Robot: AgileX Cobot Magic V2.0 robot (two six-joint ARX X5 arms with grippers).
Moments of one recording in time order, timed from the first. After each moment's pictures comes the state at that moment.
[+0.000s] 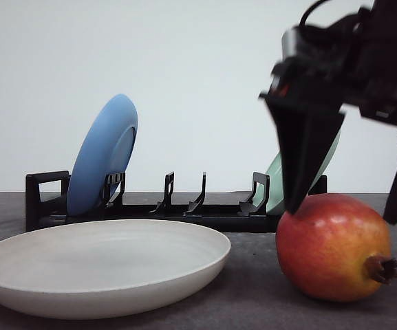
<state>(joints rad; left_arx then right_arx) -0.20 0.54 0.59 -0.54 0.10 -0.12 0.77 1.28 0.80 -0.70 0.02 0.54</state>
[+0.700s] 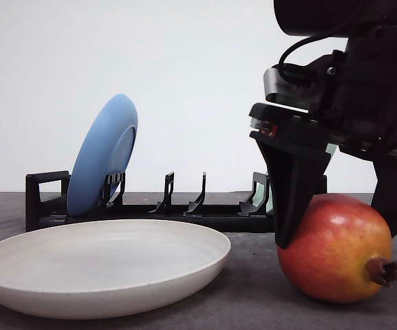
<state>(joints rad) -0.20 0.54 0.59 -0.54 0.10 -0.10 0.77 1.36 0.81 -0.66 -0.06 0.53</state>
